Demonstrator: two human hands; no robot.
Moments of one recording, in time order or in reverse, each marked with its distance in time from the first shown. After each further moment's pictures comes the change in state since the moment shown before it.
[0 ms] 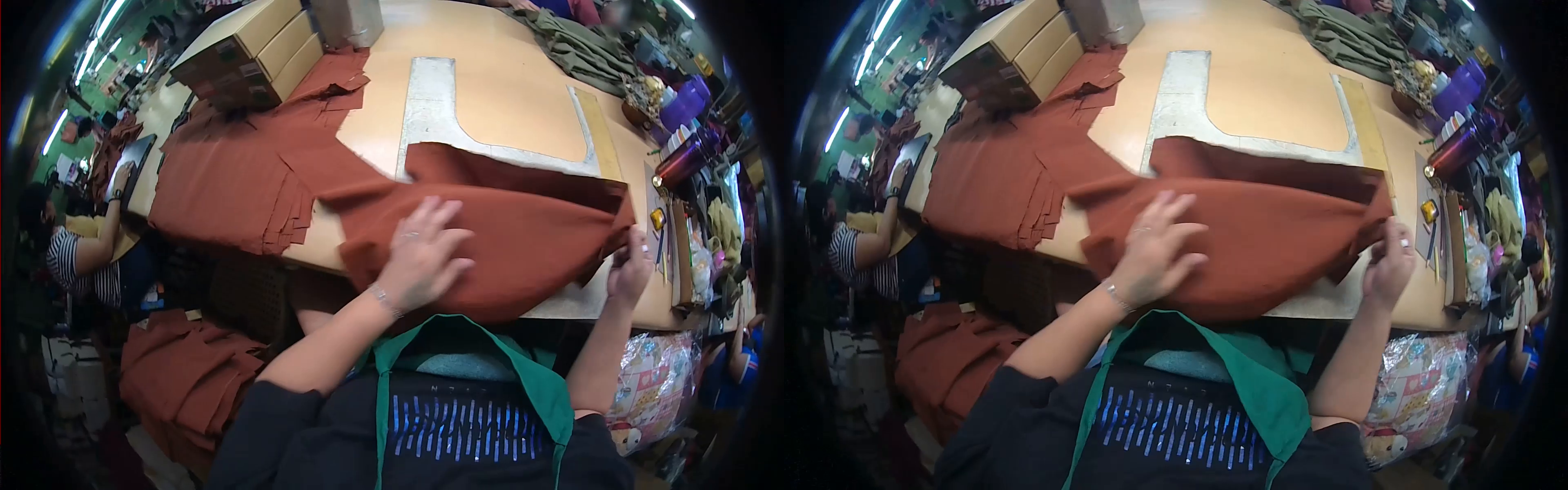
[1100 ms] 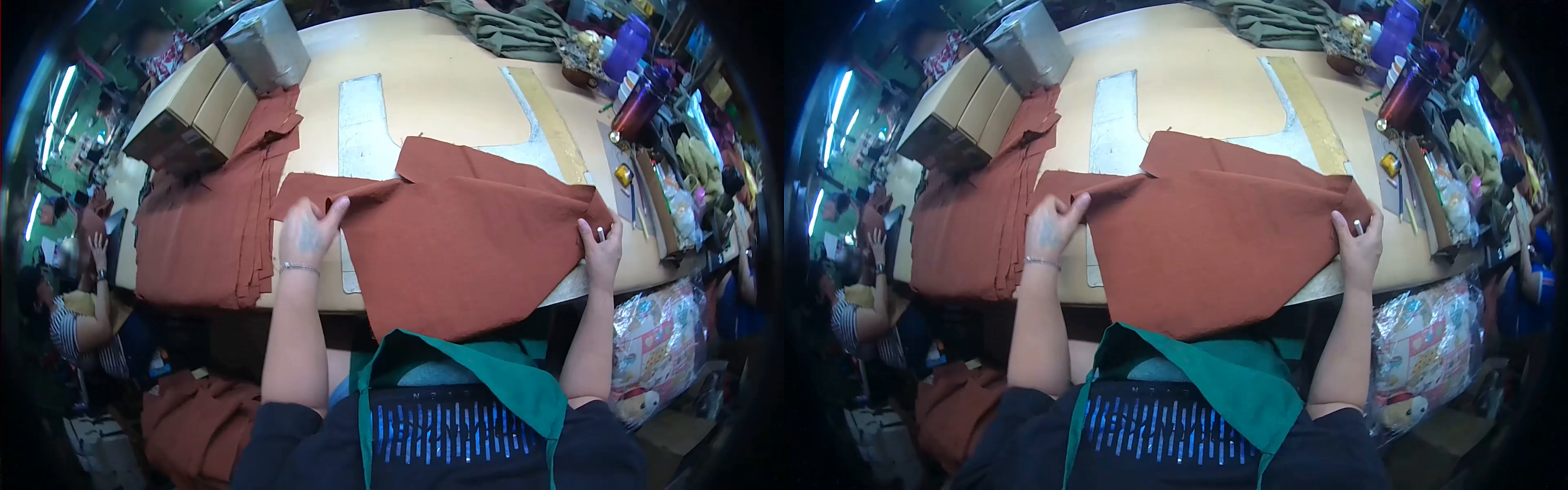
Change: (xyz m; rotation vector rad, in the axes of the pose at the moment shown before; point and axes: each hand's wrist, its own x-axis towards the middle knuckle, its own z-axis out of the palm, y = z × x) left_hand 0.054 -0.084 -0.023 0.144 -0.102 -0.770; right_hand -0.003 0.012 -0.048 -0.920 0.121 -0.145
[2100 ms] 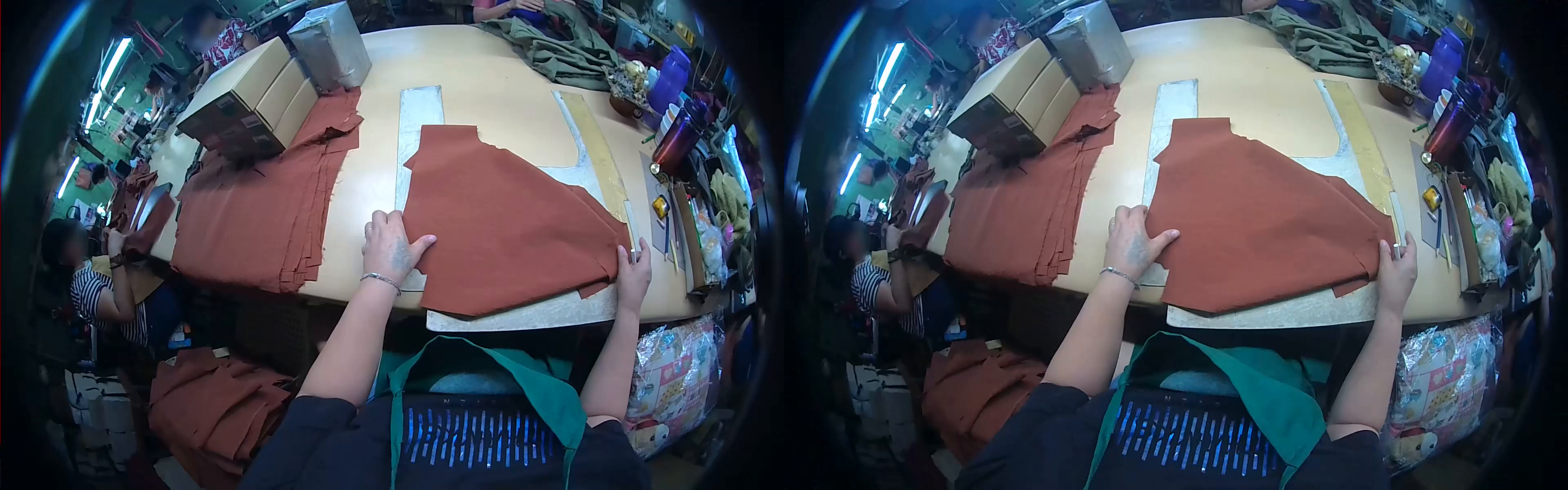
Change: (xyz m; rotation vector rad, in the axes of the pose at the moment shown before) left_hand -0.044 0.015 0.029 0.080 0.141 0.216; right_hand 0.012 0.037 0.011 -0.189 0.047 -0.089
